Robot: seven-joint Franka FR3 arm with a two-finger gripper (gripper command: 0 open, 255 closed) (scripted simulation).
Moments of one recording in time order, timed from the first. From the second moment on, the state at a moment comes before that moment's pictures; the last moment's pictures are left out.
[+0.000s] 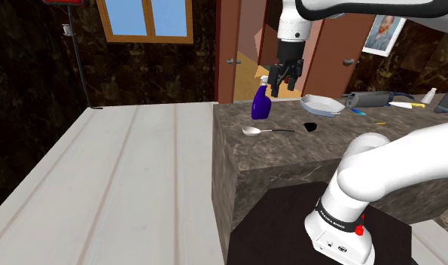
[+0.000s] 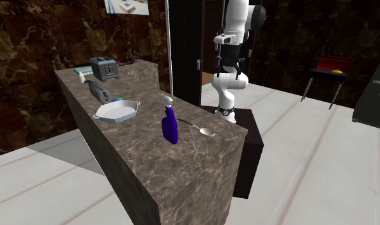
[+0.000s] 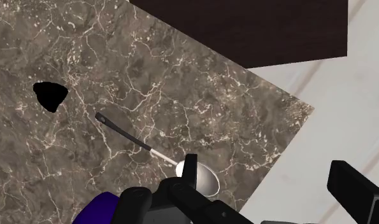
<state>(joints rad) 0.00 -0.79 -0.06 -2.33 -0.07 1.51 0.10</state>
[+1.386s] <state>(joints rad) 0.18 -0.61 -0.62 -2.66 -0.45 2.20 -0.91</state>
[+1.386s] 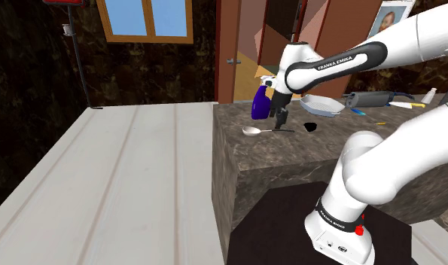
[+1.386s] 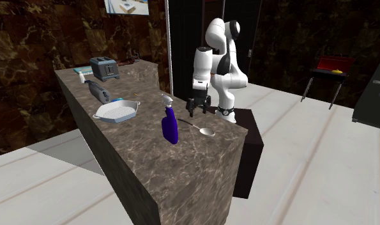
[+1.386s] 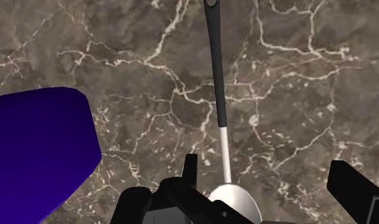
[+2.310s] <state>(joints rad) 0.27 -0.41 -0.78 -2.68 -0.45 2.45 -1.08</state>
